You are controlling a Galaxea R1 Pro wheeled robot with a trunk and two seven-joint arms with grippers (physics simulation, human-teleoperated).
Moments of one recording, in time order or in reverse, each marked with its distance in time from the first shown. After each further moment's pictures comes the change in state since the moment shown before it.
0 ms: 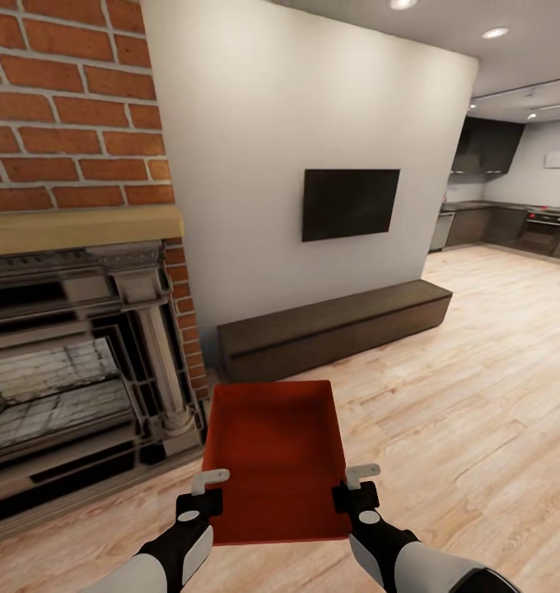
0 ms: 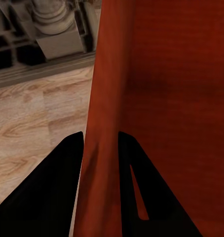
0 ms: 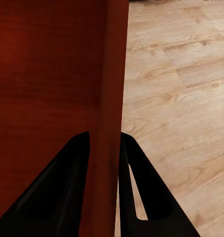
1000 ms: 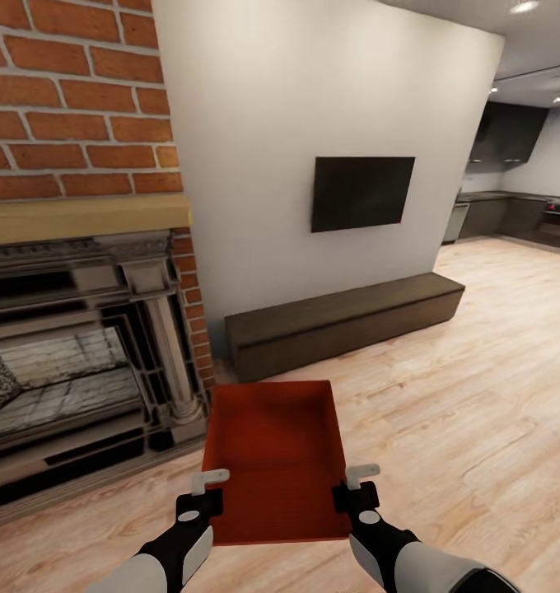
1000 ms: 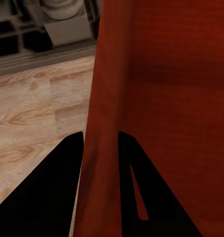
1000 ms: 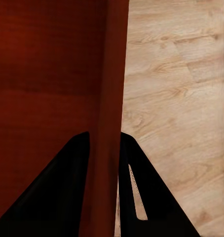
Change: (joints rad) left arm 0.000 0.000 0.000 0.001 0.000 0.000 0.000; right arm 0.000 0.000 0.000 0.000 0.000 0.001 0.000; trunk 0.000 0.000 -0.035
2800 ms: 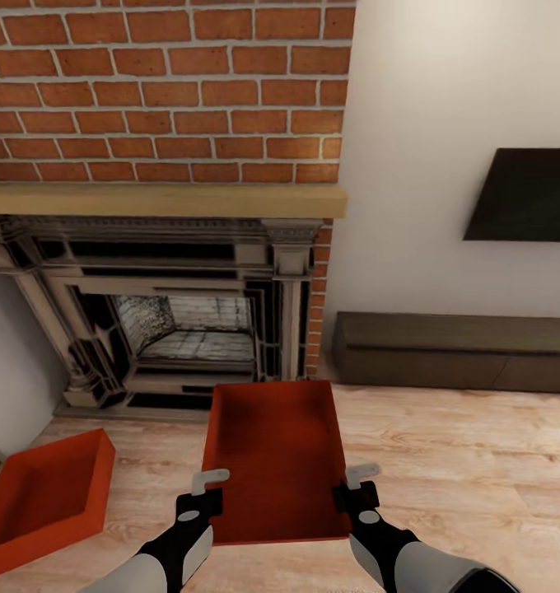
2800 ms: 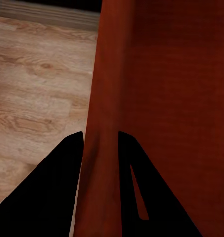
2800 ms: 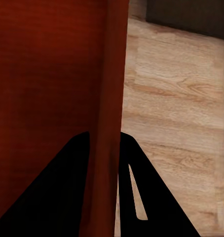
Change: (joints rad) left arm 0.000 0.000 0.000 -0.001 0.000 0.000 -0.001; right arm 0.000 0.000 0.000 -0.002 0.001 0.001 -0.001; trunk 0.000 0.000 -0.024
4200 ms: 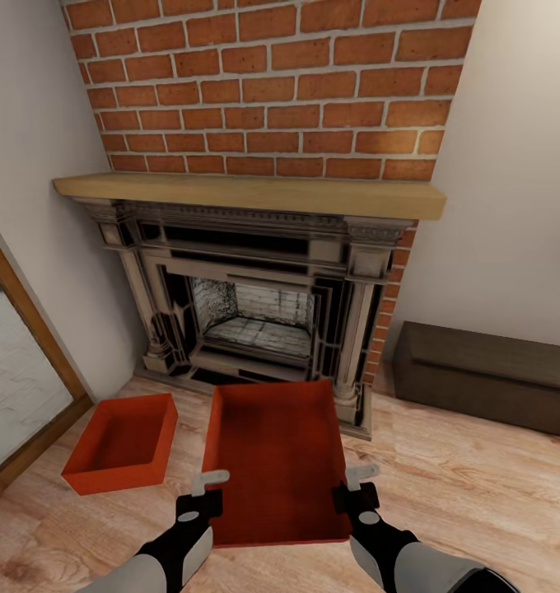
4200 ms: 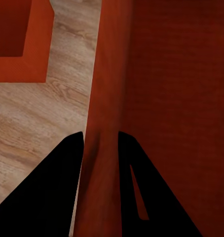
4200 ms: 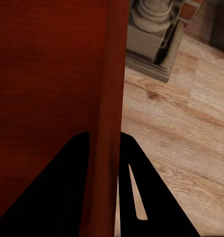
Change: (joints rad) left arm 0.000 0.000 -0.003 0.005 0.004 0.005 0.000; right arm 0.000 0.002 -0.005 0.008 0.003 0.003 0.002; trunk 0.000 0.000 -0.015
